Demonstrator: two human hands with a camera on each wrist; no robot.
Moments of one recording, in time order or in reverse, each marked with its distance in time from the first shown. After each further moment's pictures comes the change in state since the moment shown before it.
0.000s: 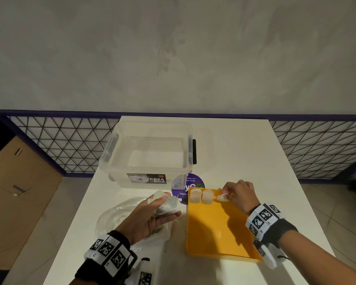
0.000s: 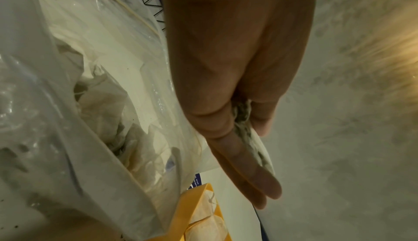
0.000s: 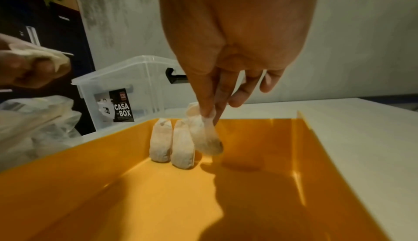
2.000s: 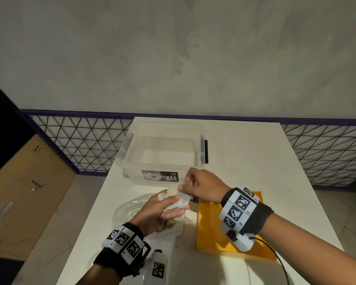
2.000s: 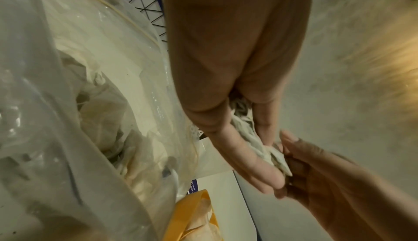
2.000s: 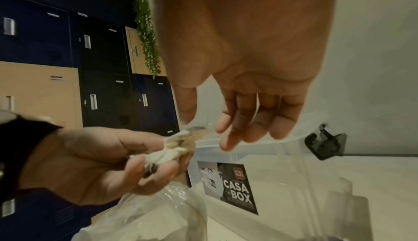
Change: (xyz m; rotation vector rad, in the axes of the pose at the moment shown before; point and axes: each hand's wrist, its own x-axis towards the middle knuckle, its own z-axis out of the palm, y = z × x) left_hand -0.009 0.002 -0.003 0.116 0.011 0.086; right_hand -0.007 -0.147 -0.036 0.266 -0.183 -0.333
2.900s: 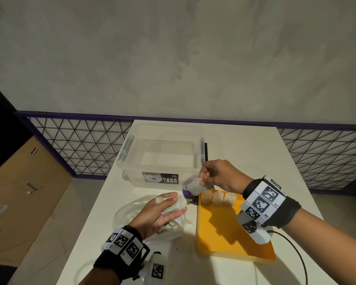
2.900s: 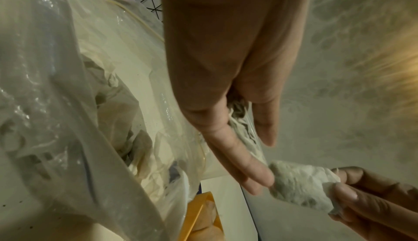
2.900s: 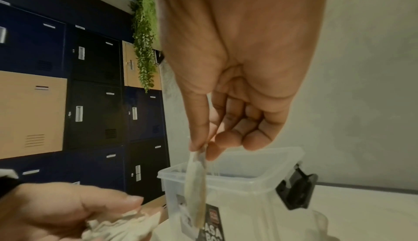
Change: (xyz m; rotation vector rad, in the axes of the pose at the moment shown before) left_hand -0.003 -0.002 -0.008 -0.229 0.079 -0.043; right_hand -0.021 -0.005 -0.049 0.143 0.022 0.067
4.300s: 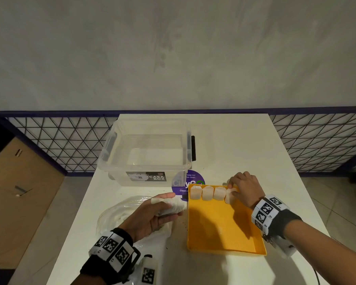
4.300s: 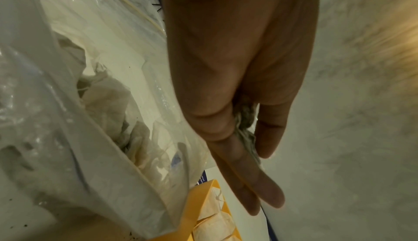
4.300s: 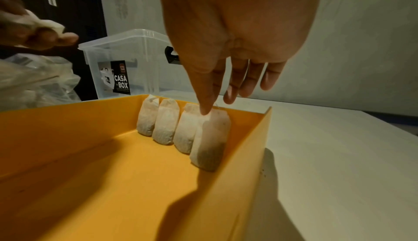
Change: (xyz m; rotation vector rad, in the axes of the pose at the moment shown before) left_hand 0.018 -0.008 0.012 0.247 -0.134 -0.053; right_hand -0.012 0.169 0.015 -0.689 0.139 0.216
